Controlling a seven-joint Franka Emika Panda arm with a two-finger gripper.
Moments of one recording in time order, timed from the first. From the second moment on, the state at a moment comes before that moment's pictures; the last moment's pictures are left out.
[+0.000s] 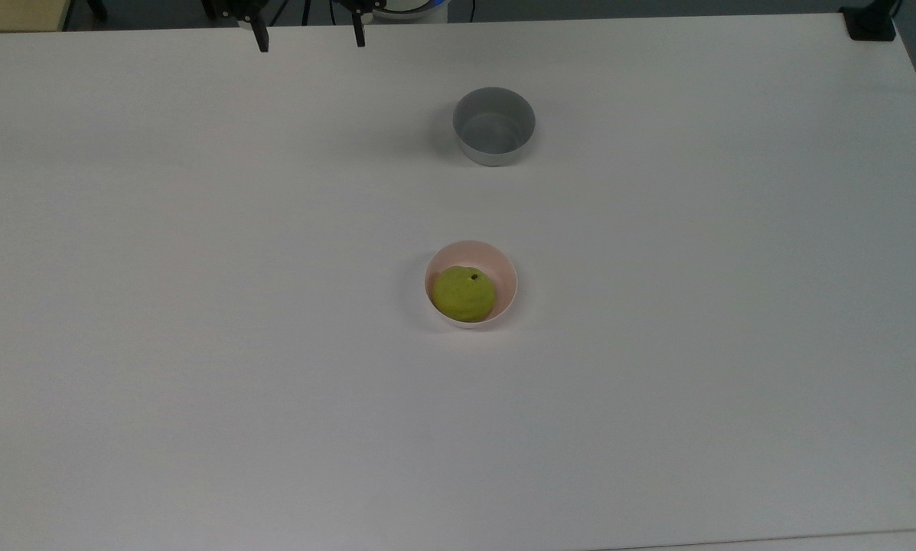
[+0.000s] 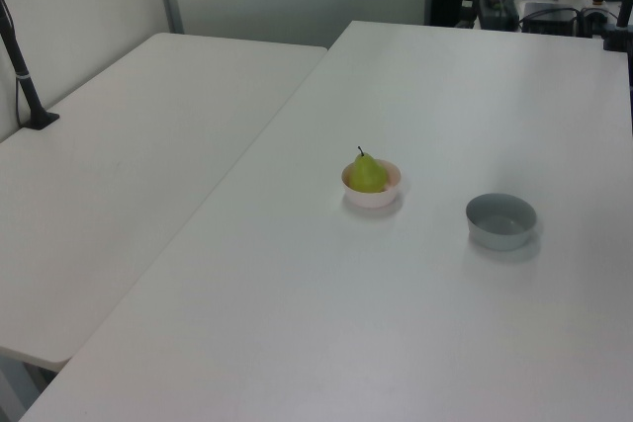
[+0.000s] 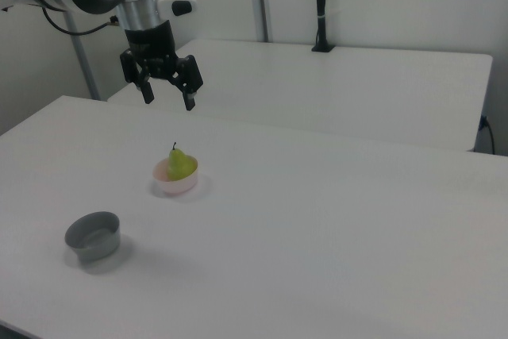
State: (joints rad) arm -0.03 -0.02 -0.03 -1.64 0.03 1.71 -0.15
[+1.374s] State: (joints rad) arm -0.03 0.00 -0.03 -1.64 0.03 1.71 -0.33
